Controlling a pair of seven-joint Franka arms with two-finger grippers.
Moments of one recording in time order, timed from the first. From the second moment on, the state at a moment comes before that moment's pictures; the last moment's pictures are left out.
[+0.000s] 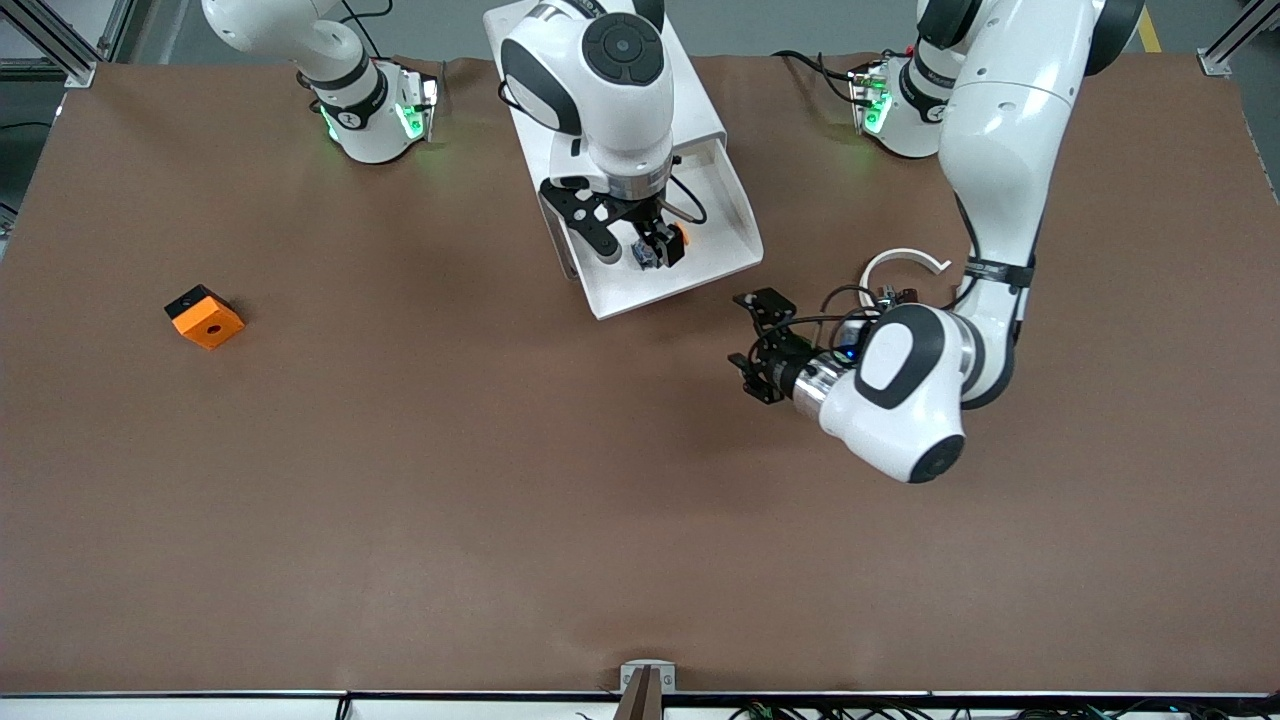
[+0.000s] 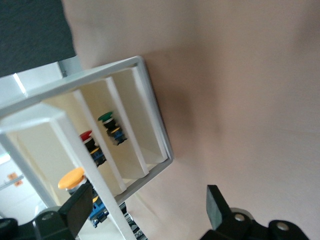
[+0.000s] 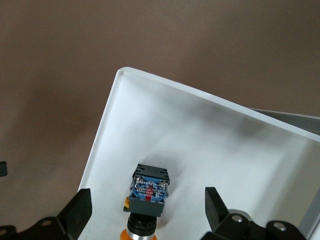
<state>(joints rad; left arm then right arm) -0.39 0.77 0.09 -1.26 -0.80 1.42 -1.89 0.87 0.38 0.01 -1.51 0.05 1.87 1.73</state>
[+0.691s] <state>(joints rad) -0.39 0.77 0.25 -1.21 -0.73 1.52 -1.31 0.87 0.46 0.02 -1.51 0.05 1.92 1.78</state>
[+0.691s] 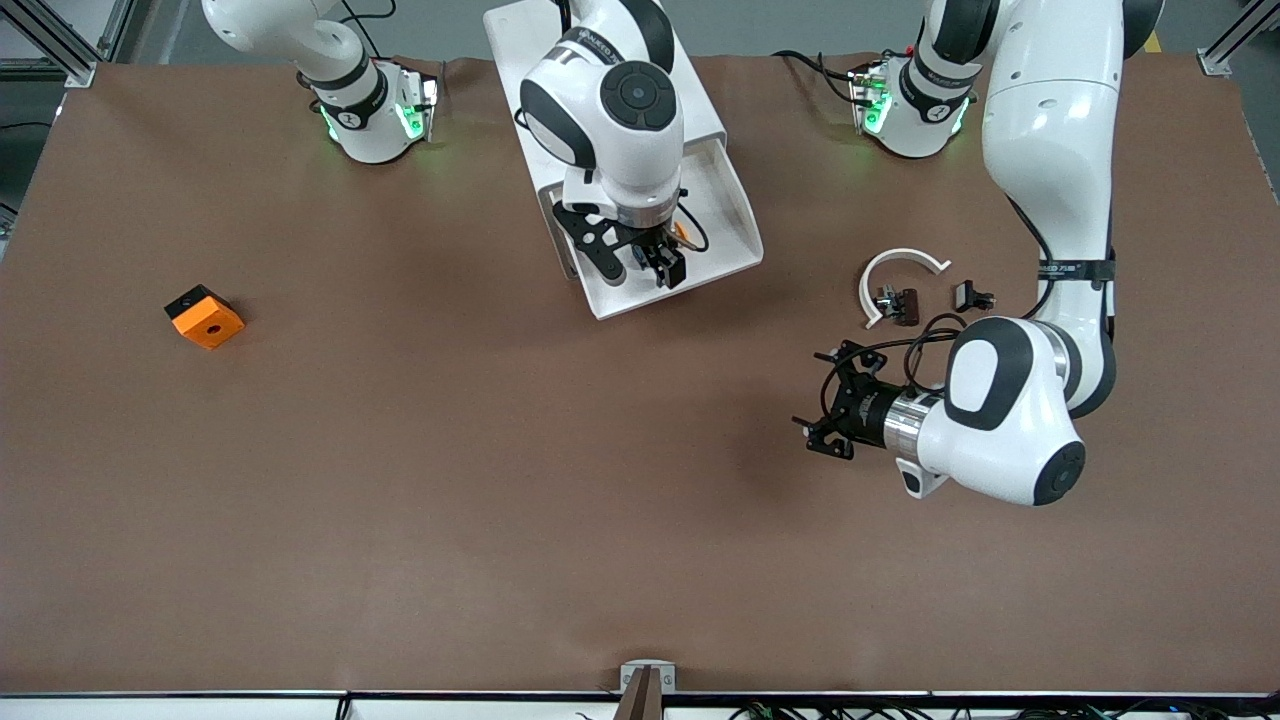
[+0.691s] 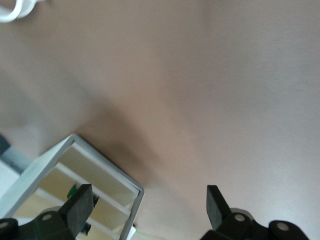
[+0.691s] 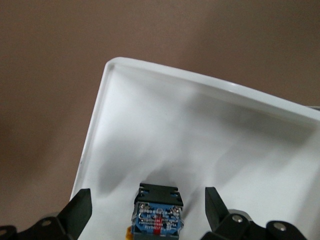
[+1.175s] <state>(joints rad) -0.43 0.72 0.25 -1.19 -0.54 1.58 -1.24 0.87 0.46 0.02 -1.50 0.05 1.92 1.78</state>
